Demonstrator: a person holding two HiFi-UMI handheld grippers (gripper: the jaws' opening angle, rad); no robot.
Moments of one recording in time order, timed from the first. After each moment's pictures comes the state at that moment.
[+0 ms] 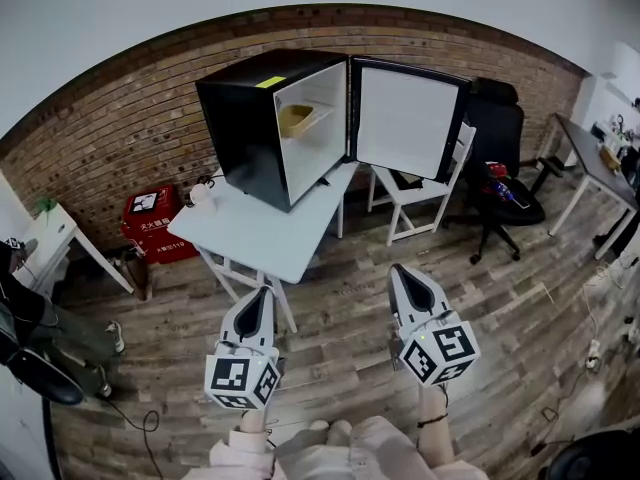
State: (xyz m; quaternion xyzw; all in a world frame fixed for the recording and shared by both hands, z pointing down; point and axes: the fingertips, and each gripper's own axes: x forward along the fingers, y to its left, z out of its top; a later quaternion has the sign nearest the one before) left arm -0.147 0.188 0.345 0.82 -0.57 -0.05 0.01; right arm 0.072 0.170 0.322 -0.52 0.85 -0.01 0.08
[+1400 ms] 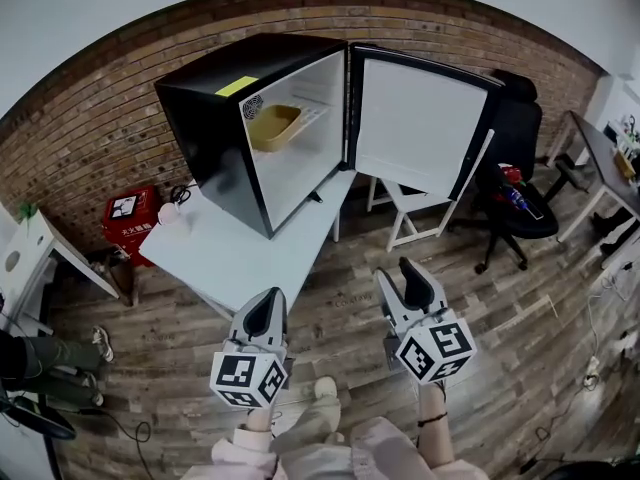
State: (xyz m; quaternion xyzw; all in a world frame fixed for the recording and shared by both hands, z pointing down) left arm -0.097 0.001 0.397 0.83 -0.56 -0.04 0.08; right arm 0.099 -0.024 0.367 -0.51 0.86 -0.06 0.06
